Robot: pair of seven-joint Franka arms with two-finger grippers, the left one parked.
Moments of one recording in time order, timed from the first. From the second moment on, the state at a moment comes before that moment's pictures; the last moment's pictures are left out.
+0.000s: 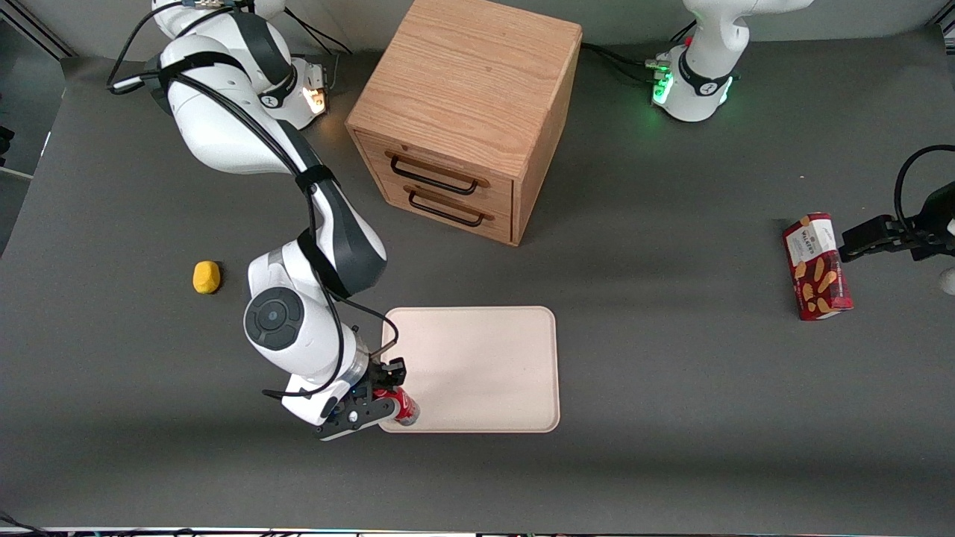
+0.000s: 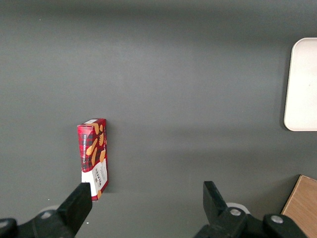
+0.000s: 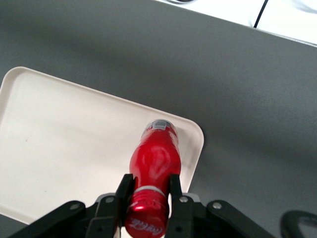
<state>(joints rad) 0.37 0.96 0.06 -0.85 -0.01 1.97 0.12</state>
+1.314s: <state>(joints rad) 0.38 0.97 0.06 -0.88 -0.02 1.97 0.20</state>
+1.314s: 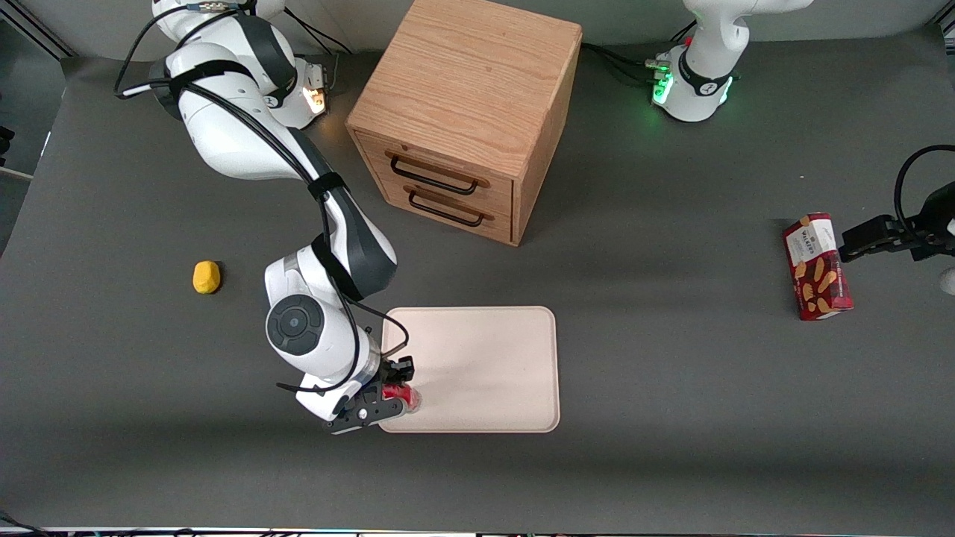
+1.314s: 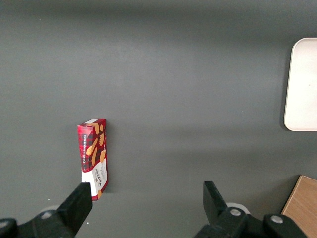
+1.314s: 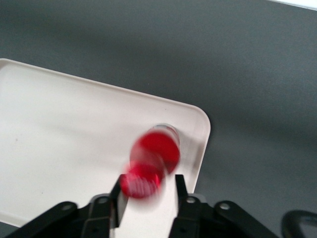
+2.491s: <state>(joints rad) 0.32 0.50 -0.02 -1.37 -0.01 1.96 0.26</state>
